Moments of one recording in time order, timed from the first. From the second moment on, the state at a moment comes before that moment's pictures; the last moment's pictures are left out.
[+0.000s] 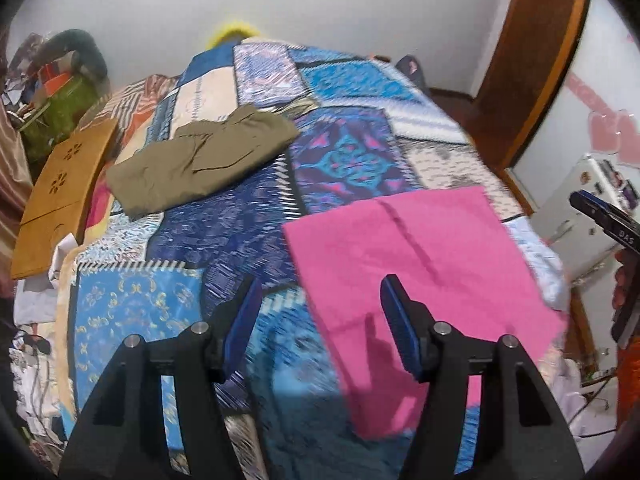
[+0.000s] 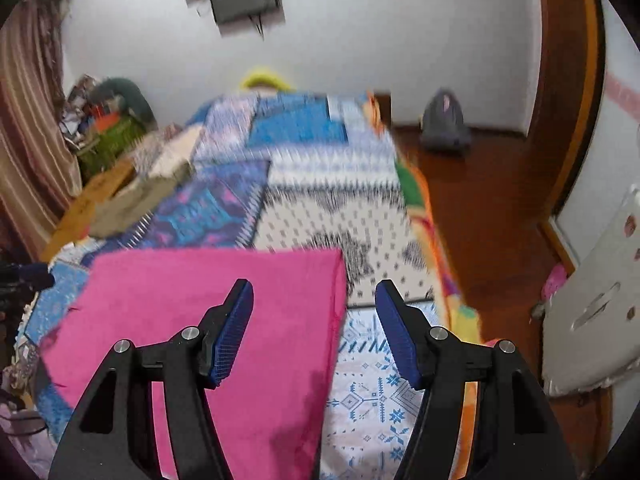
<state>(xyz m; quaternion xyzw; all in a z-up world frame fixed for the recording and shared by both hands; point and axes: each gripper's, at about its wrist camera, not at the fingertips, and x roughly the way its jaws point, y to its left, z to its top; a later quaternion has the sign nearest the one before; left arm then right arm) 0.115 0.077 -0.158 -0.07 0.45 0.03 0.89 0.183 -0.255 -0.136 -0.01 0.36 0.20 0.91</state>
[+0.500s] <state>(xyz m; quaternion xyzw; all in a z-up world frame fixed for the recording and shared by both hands) 0.041 0.021 -0.166 -0.11 0.46 -0.03 0.88 0.096 -0.203 -0.144 -0.08 0.31 0.25 0.91</state>
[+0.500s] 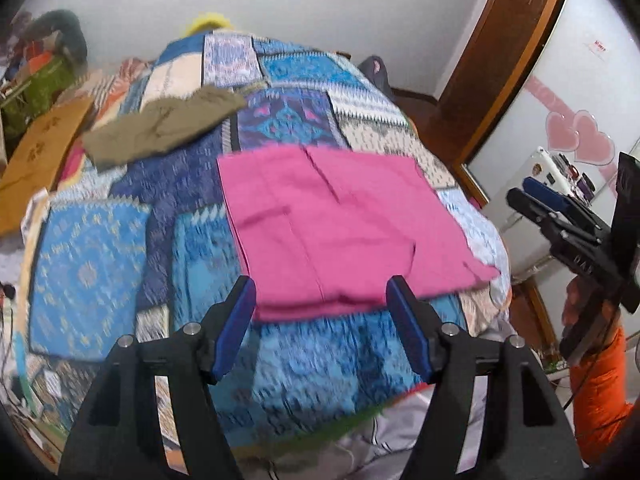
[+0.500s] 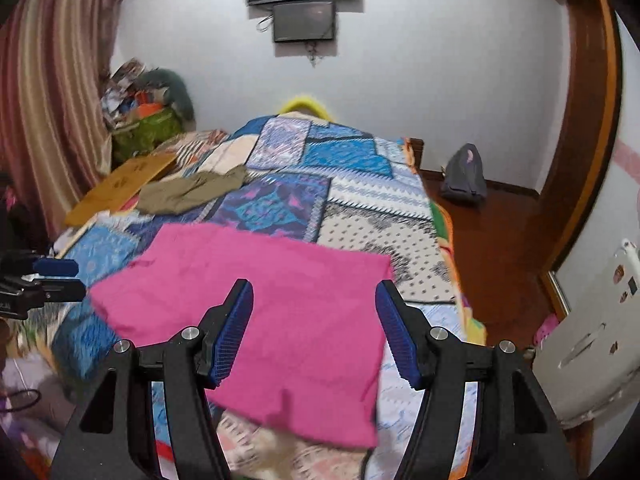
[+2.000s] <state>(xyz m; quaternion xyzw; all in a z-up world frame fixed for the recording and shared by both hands) 0.122 0.053 -0.226 -0.26 0.47 0.01 0.85 0.114 -0.177 -0.220 -0.05 0.43 0.30 0.85</state>
